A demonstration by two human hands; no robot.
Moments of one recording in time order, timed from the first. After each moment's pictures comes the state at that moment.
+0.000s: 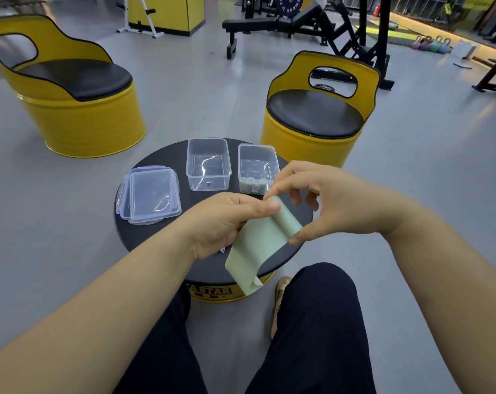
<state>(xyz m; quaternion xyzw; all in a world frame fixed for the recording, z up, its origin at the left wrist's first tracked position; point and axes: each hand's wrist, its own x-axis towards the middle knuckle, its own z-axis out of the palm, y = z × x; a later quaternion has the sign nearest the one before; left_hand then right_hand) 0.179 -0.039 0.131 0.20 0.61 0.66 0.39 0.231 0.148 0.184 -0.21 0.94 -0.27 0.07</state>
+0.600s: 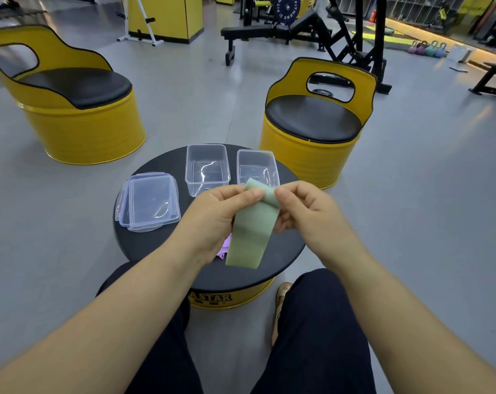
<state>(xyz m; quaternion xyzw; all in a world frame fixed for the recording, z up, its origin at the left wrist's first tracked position) 0.180 -0.034 0.131 0.13 0.60 0.75 0.25 0.236 0.113 0.134 0.06 0.76 -0.64 -0.08</state>
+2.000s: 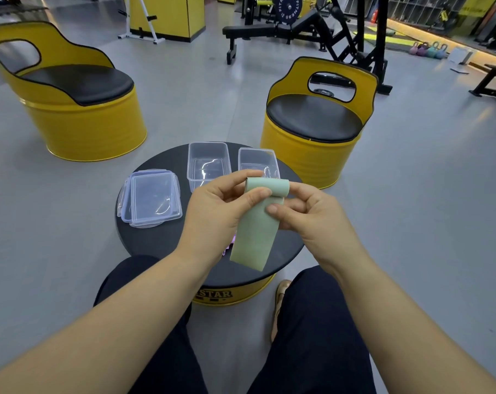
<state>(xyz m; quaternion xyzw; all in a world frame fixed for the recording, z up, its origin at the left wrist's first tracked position) 0.199 -0.033 0.133 0.16 0.64 0.75 0.07 0.247 0.106 0.134 0.04 0.72 -0.69 -0.08</state>
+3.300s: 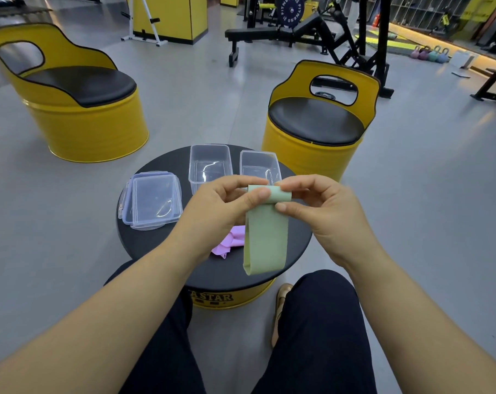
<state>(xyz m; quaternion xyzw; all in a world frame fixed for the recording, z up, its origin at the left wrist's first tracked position) 0.183 -0.044 0.136 0.20 0.65 0.71 0.17 0.240 0.117 0.144 -0.01 0.74 -0.65 -0.16</state>
